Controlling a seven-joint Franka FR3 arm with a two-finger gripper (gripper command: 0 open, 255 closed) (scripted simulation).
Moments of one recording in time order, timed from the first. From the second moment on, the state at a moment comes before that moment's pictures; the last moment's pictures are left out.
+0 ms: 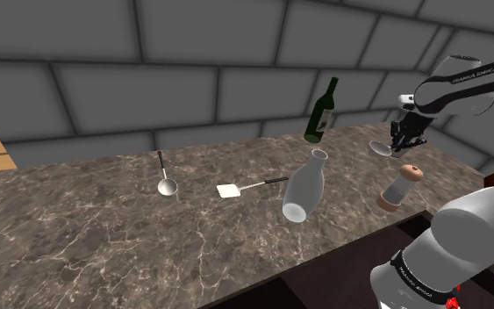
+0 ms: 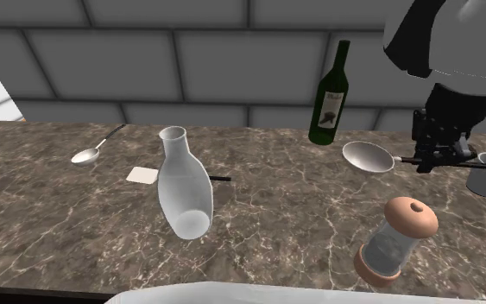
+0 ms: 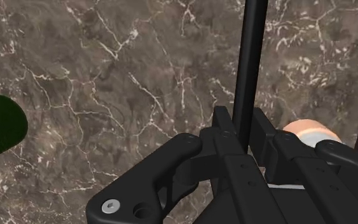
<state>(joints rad) -0.29 -0.39 -0.68 -2.57 -0.39 2.37 -1.97</state>
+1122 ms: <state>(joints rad) -0.22 0.05 -1.16 -2.22 0.10 2.37 -2.73</state>
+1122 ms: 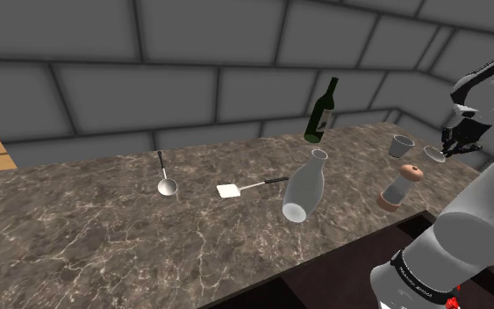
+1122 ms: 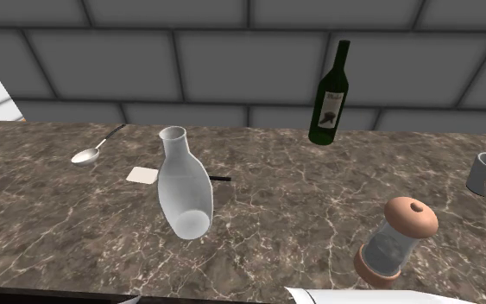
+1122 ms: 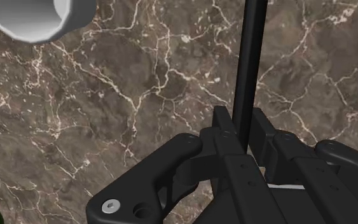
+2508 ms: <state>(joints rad) -0.77 0.33 -0.67 -2.14 0.42 2.51 -3.01</state>
